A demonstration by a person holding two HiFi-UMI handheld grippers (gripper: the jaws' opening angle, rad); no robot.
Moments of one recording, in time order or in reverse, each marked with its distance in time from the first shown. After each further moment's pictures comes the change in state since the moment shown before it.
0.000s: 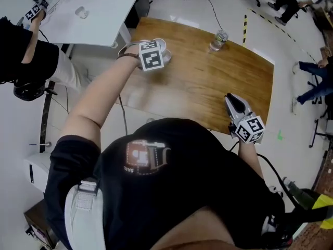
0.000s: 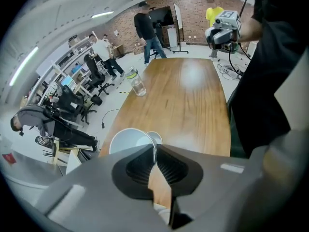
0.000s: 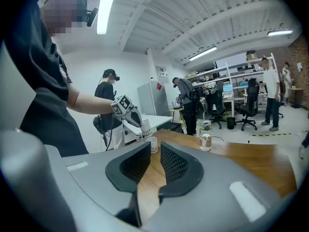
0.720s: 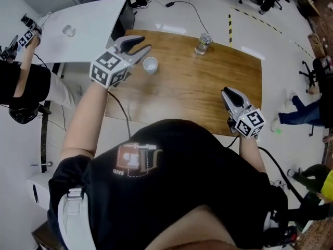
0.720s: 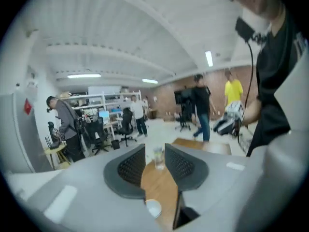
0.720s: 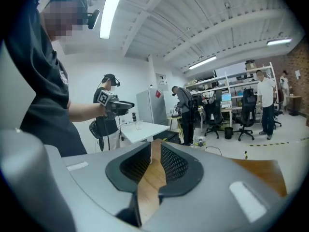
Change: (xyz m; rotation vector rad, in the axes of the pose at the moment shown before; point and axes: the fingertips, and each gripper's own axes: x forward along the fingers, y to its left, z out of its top) left arm -0.176 0.060 0.067 -0.446 -0.857 0.200; right arm -0.013 -0.015 0.047 -0.041 -0.076 -0.026
